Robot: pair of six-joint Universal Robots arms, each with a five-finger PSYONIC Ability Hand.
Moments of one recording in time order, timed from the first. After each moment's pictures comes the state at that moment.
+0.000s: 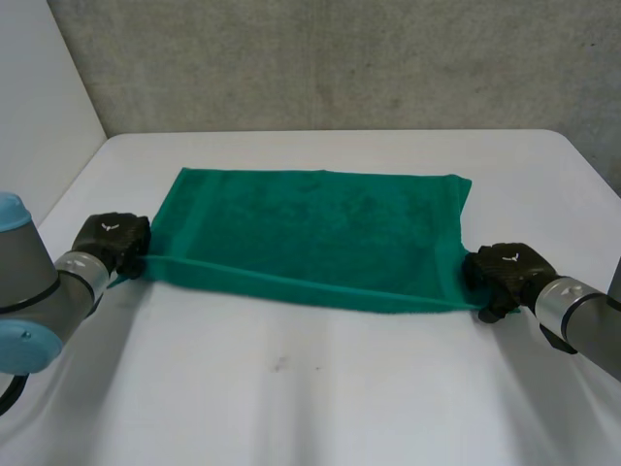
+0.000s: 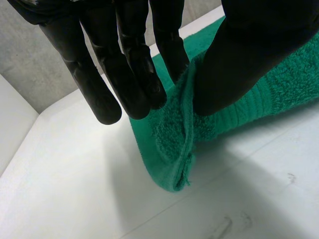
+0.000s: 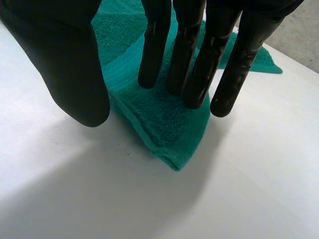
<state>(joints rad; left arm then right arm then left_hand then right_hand) 4.63 -2.13 -1.59 3.41 -1.41 3.47 1.64 -1.05 1.67 -0.09 1.18 2.67 1.13 1.20 1.19 1.19 0.96 0.67 0.78 0.79 0.78 0.59</state>
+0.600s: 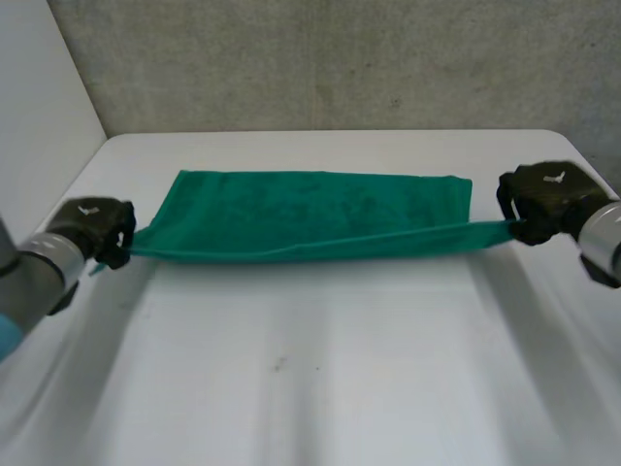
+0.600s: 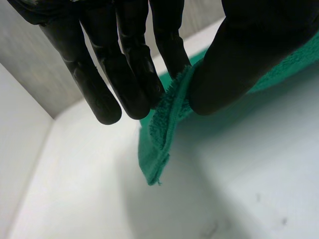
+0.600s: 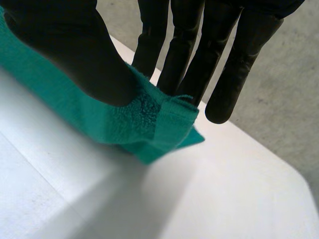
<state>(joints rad) 4.63 -1.90 -1.61 3.18 -1.43 3.47 1.63 -1.29 1.51 0.10 1.20 2.72 1.13 1.20 1.19 1.19 0.96 0.98 1.17 1.18 1.19 0.98</state>
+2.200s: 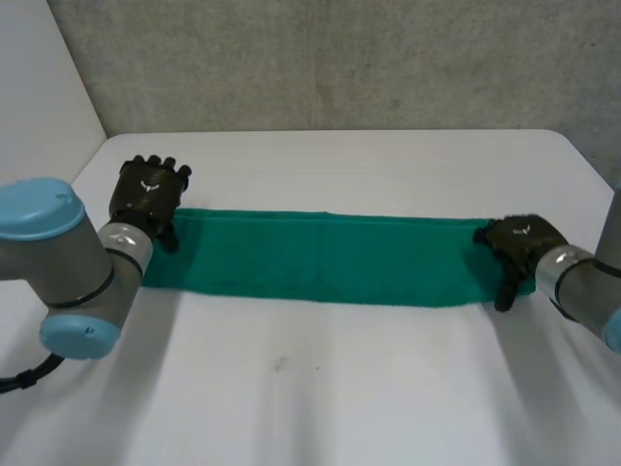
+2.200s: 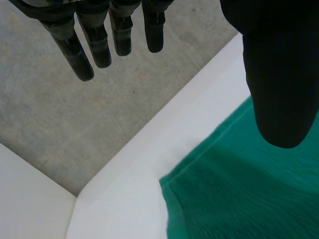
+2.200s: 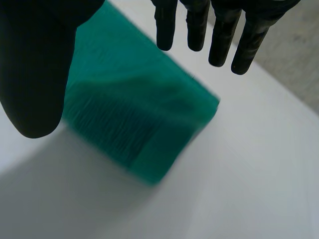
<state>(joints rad) 4.42 -2.09 -1.53 3.56 -1.56 3.62 1.71 -1.03 1.47 0.05 1.40 2.62 0.24 0.23 0.24 0.23 0.05 0.21 0.24 0.23 0.24 0.07</state>
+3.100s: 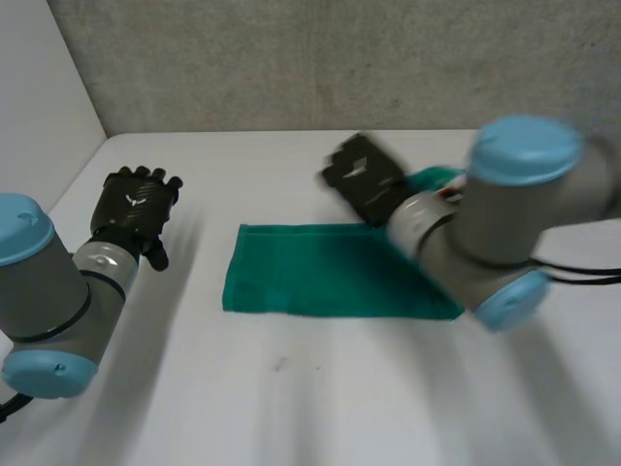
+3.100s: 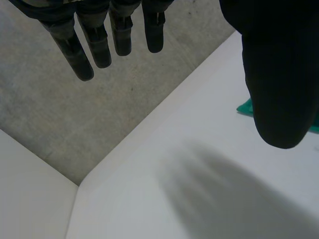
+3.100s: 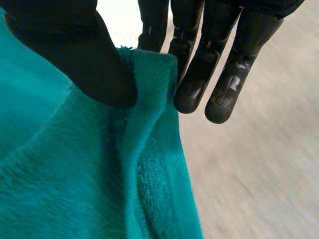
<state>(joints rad) 4.42 -1.92 -1.73 3.56 -1.57 3.62 2.11 -0.95 1.13 -0.10 1.29 2.32 0.24 0.23 0.24 0.23 0.05 0.97 1.17 1.18 1.19 0.98</state>
